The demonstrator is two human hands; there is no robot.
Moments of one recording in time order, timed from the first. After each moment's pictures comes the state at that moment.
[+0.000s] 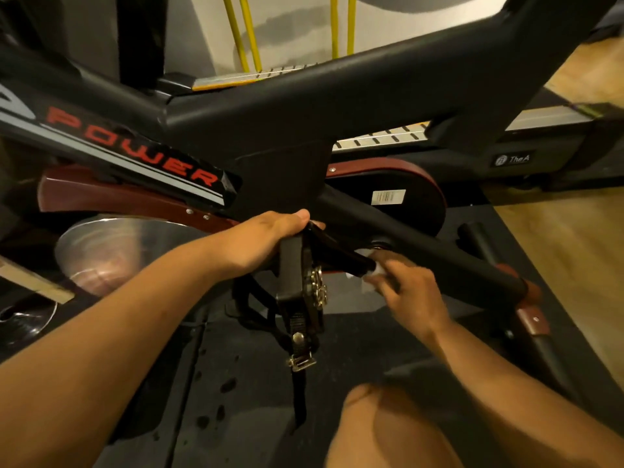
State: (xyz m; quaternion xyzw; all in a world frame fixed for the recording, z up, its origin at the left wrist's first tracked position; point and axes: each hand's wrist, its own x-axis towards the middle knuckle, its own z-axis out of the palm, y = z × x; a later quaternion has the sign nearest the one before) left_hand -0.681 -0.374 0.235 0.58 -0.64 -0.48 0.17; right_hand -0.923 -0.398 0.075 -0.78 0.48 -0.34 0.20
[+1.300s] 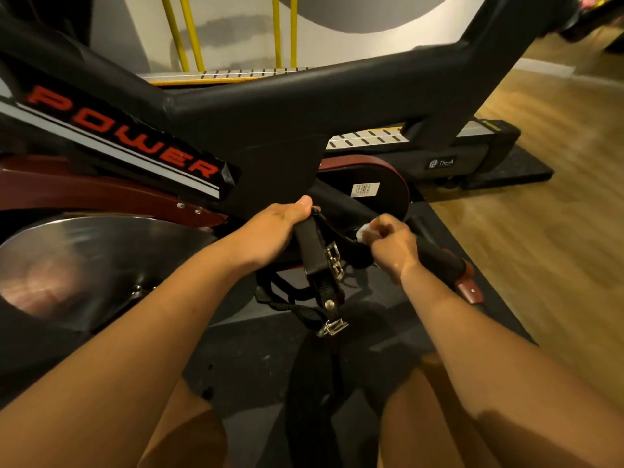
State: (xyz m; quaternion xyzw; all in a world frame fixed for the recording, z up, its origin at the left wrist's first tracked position) left_hand -0.675 -0.378 0.208 0.50 -0.66 -0.48 0.28; right_hand -0.893 -0.411 0.128 -0.50 0.70 -0.38 0.34
